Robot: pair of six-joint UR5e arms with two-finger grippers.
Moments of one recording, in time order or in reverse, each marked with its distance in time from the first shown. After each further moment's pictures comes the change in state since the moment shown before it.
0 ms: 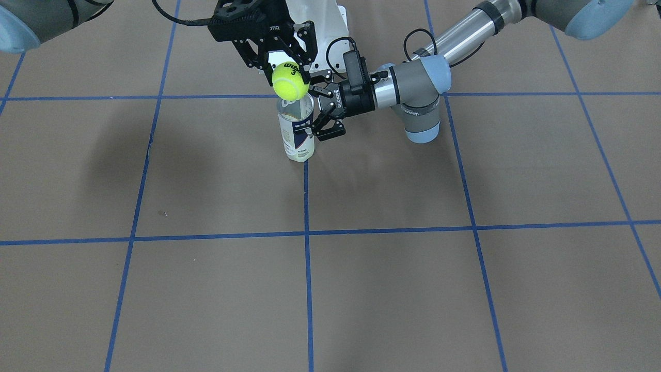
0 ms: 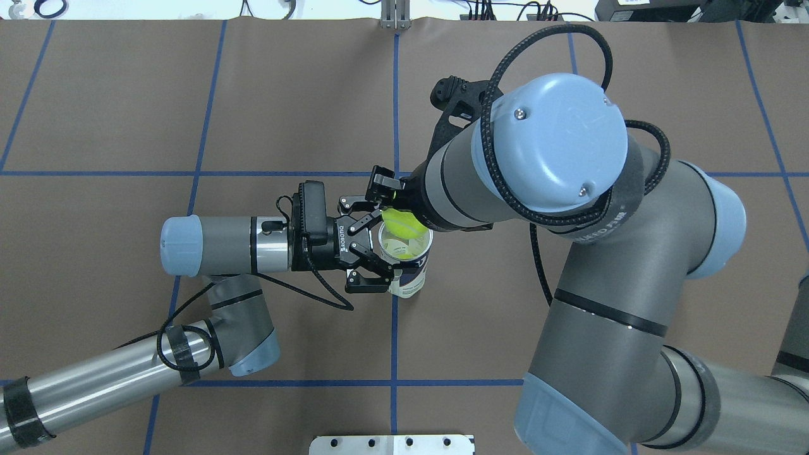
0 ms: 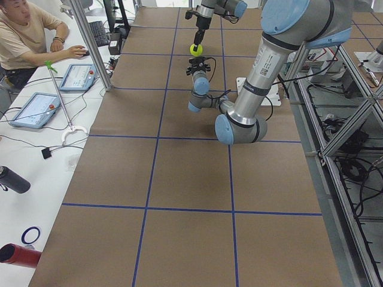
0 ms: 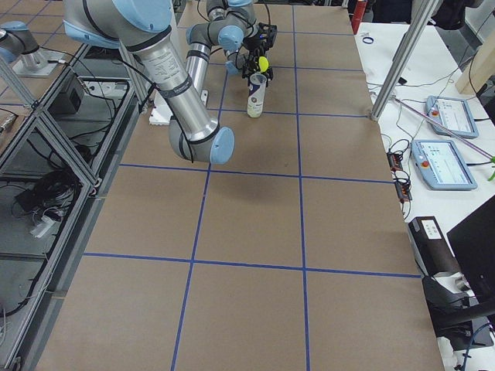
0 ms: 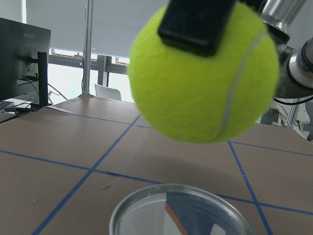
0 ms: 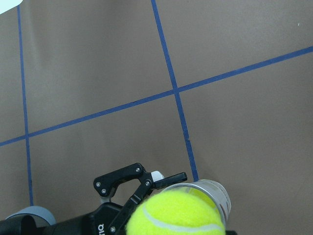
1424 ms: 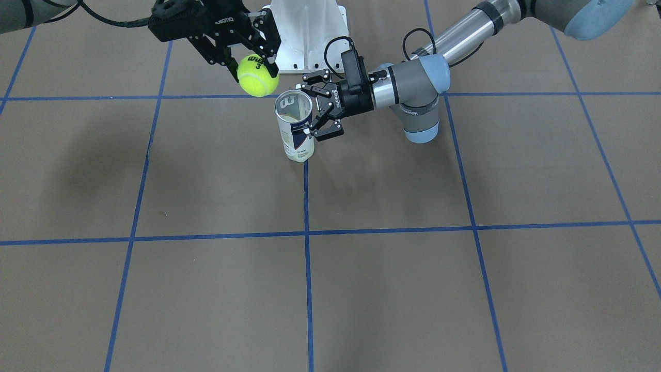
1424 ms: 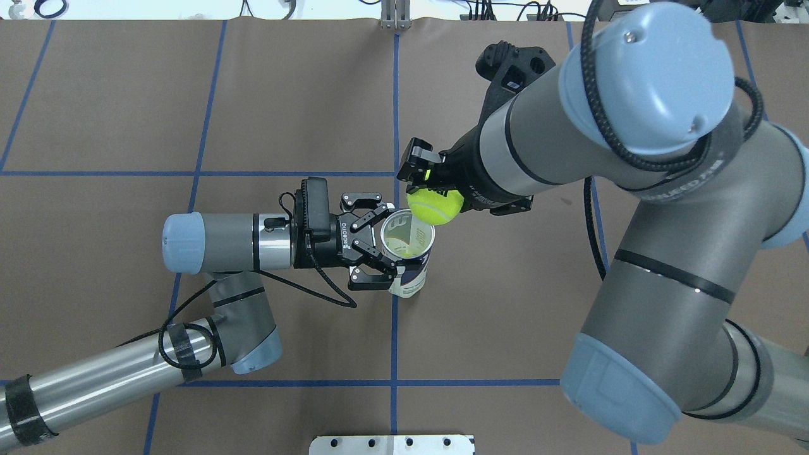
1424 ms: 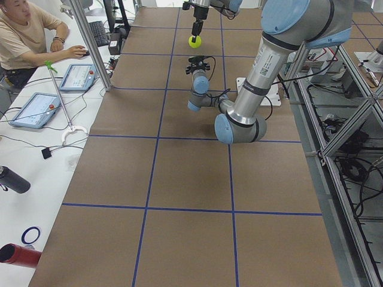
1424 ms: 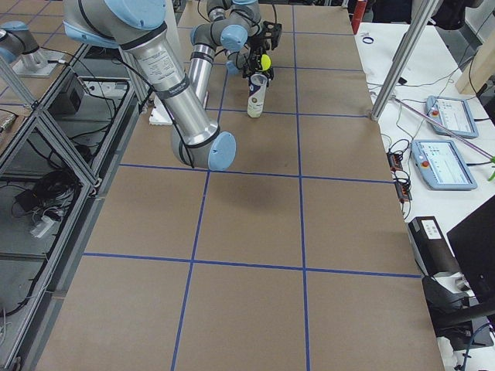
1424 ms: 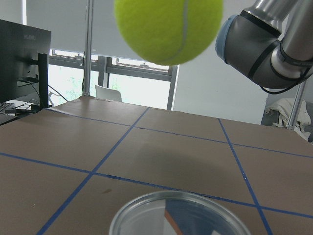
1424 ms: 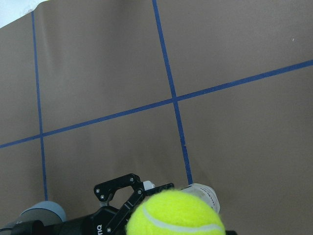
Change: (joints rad) left arm -0.004 -0.006 -0.003 0.012 -0.001 -0.002; right arm 0.085 -0.043 0.057 0.005 0.126 -0.011
